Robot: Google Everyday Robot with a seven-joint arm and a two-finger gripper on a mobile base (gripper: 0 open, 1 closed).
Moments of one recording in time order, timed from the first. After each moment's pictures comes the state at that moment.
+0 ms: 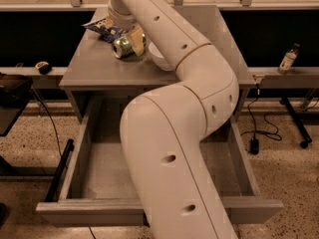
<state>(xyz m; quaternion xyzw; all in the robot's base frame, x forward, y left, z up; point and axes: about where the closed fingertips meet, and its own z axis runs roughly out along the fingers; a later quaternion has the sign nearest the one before) 0.831 0.109 0.881 -0.91 0.33 -0.19 0.17</state>
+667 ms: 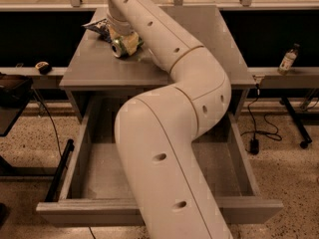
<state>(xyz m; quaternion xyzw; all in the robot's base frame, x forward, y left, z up) 0.832 0.108 0.854 -0.92 0.32 -0.18 0.13</state>
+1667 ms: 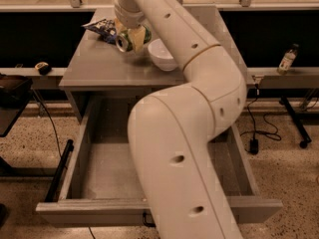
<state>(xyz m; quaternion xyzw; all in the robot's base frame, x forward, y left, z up) 0.817 0.099 0.884 -0.91 0.33 -0.16 0.18</state>
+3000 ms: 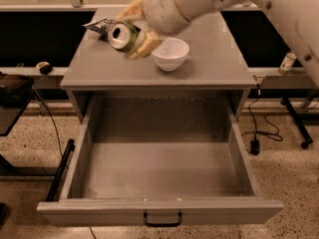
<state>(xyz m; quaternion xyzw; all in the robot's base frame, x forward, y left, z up) 0.605 0.068 0.999 -0.80 0.37 0.05 0.47</state>
